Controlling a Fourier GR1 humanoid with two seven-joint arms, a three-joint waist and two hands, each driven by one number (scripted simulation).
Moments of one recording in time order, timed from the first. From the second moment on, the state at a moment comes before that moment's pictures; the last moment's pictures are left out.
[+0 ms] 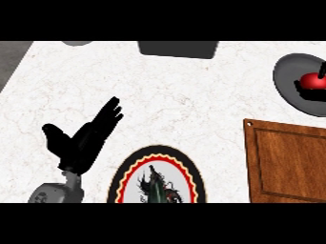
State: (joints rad) left arm -0.10 0.10 -0.18 -1.57 0.24 -0.06 0.23; right arm -0.79 -0.56 -0.31 -0.31 0.39 -0.41 -0.77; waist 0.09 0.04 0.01
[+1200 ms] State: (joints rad) left arm -0.12 0.09 -0.18 -1.56 0.23 -0.06 0.23; right arm -0.86 -0.67 -0.45 -0.09 0.28 0.08 -0.72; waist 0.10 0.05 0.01
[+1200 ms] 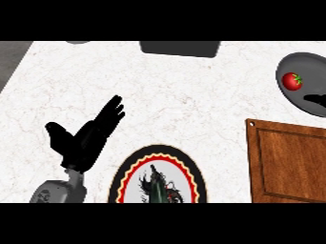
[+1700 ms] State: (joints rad) left arm -0.12 0.09 -0.17 -1.57 0.23 -0.05 0.24; right arm -0.77 -0.78 -0.44 -0.09 0.27 0.39 -0.77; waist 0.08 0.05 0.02
